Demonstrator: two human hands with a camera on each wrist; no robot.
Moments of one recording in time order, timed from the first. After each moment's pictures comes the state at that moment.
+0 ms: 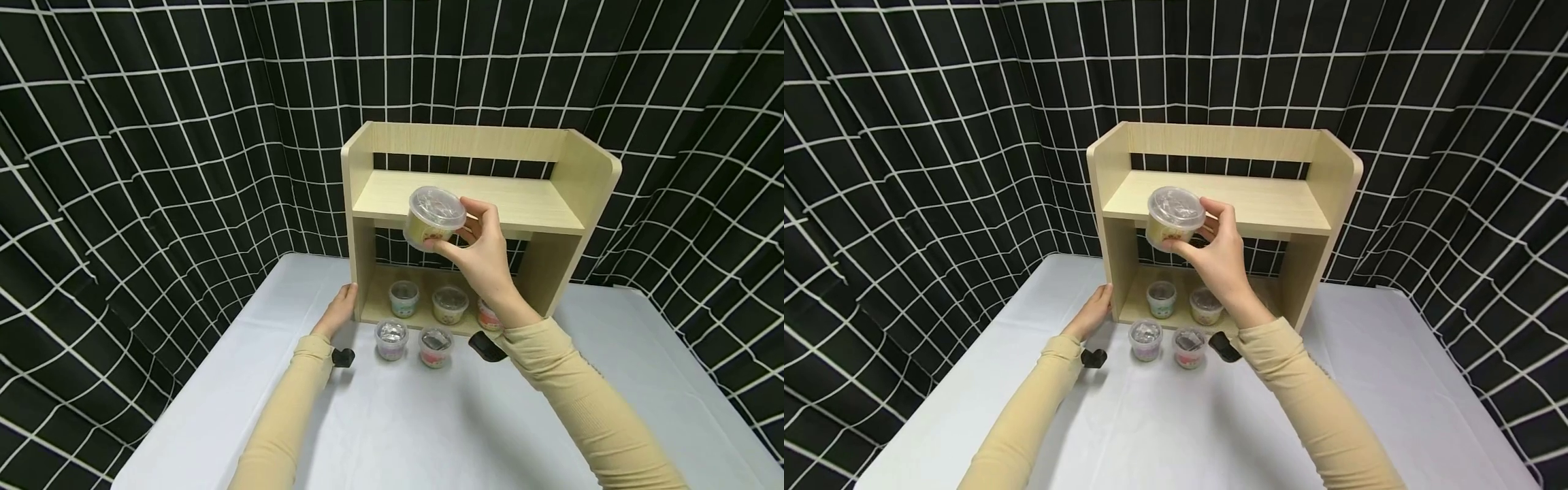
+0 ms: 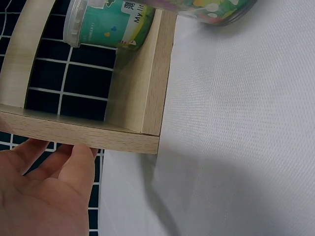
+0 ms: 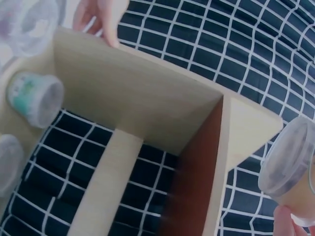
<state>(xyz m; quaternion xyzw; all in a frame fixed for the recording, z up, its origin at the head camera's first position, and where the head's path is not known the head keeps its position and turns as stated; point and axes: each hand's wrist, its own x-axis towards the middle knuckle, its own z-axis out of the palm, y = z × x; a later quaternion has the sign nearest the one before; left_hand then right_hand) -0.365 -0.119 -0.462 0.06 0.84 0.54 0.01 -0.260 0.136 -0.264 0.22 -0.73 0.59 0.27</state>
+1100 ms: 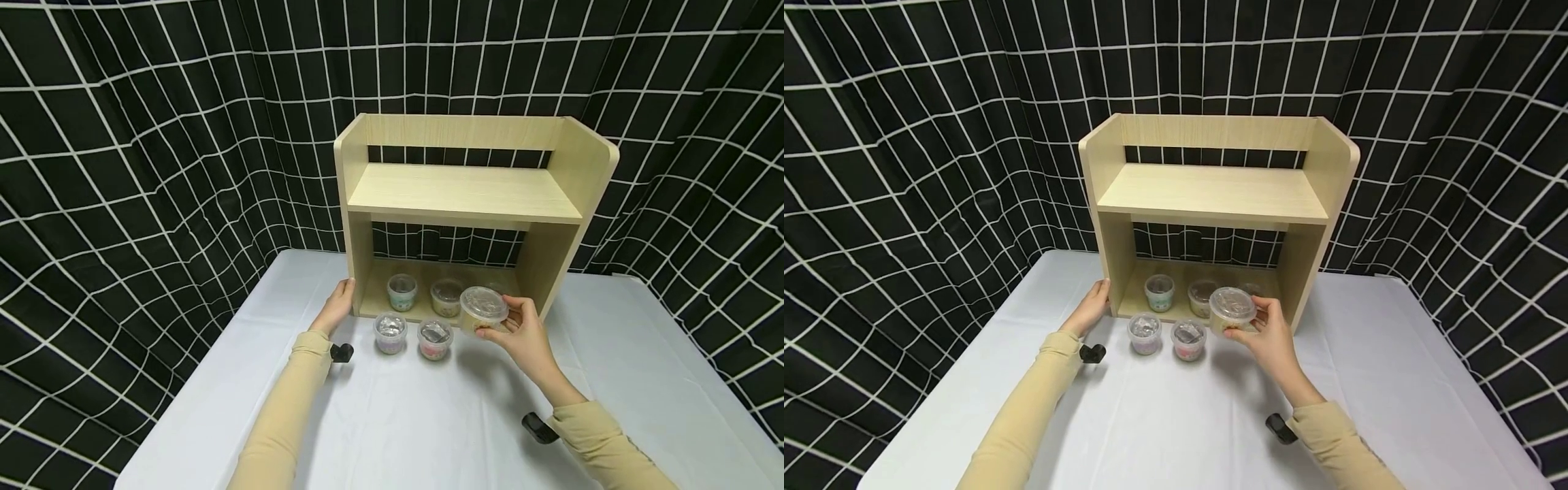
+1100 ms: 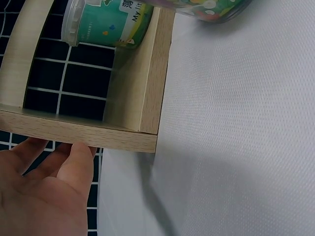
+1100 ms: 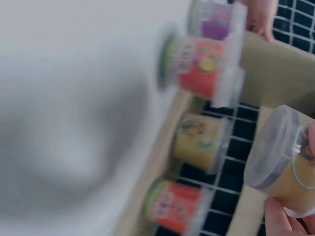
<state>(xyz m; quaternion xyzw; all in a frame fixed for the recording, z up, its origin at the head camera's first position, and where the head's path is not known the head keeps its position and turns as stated) -0.362 -0.115 -0.460 0.05 0.83 0.55 0.02 -0.225 0.227 -0.407 0.07 -0.82 0.55 0.16</state>
